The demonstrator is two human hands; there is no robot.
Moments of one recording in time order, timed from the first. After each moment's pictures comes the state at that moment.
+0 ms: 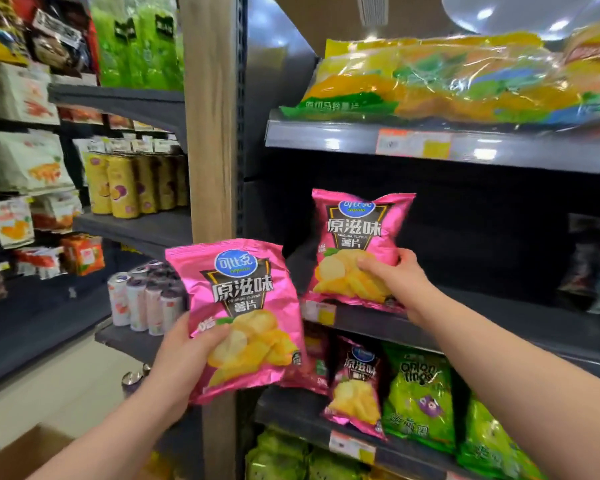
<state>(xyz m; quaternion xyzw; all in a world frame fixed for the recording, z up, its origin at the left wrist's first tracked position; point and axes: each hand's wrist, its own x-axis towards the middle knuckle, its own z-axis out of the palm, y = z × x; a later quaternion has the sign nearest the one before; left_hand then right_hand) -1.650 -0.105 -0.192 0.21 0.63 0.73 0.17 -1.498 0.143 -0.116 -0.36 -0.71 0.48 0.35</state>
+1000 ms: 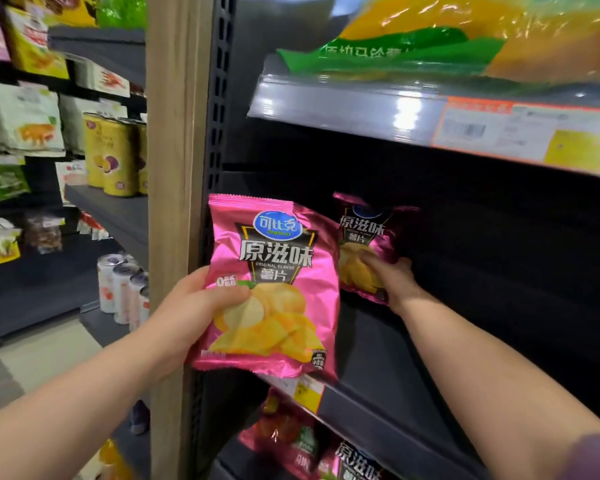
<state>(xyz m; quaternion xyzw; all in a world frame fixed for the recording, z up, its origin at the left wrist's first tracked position) -1.698 0.034 -0.147 0.20 0.59 0.76 0.18 -1.664 0.332 -0.137 -0.33 -0.68 0.57 0.33</state>
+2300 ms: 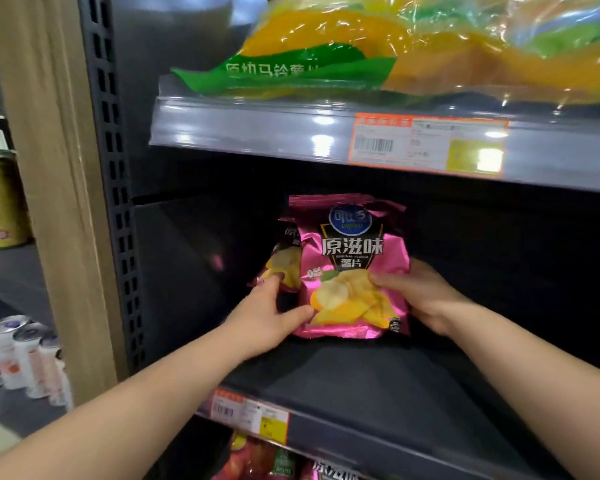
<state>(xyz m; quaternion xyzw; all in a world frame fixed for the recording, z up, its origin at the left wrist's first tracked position) -1.705 0.158 -0.136 0.46 0.77 0.43 0.11 -1.547 0.330 -0.097 -0.30 -0.72 0.55 0.29</state>
